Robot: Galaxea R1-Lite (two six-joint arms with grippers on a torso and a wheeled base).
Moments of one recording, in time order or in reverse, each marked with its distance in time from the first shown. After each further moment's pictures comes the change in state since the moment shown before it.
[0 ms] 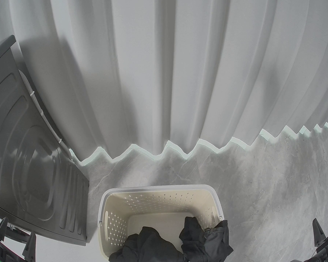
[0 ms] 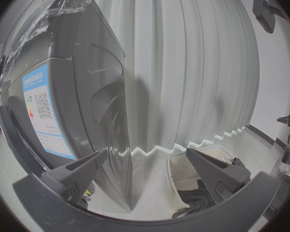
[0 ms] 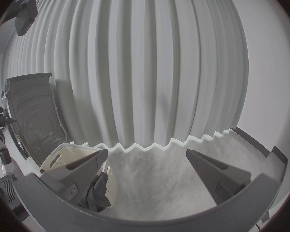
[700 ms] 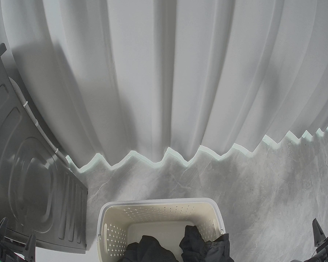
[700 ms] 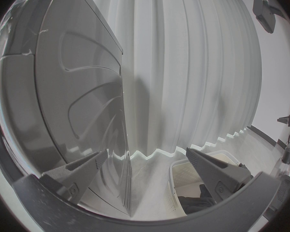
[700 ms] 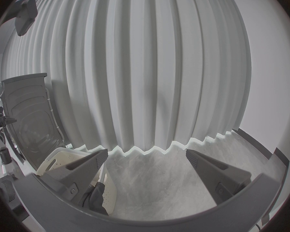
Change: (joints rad) left arm 0.001 0.000 0.000 0.000 0.000 0.000; right arm 0.000 0.000 0.000 0.000 0.000 0.000
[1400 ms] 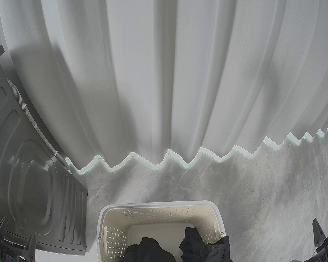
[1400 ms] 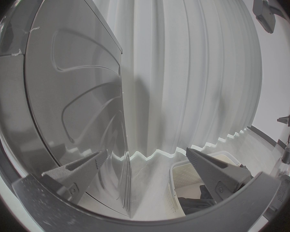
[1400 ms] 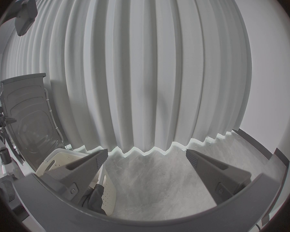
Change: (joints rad) left arm 0.000 0.000 0.000 0.000 0.000 0.000; right arm 0.000 0.000 0.000 0.000 0.000 0.000
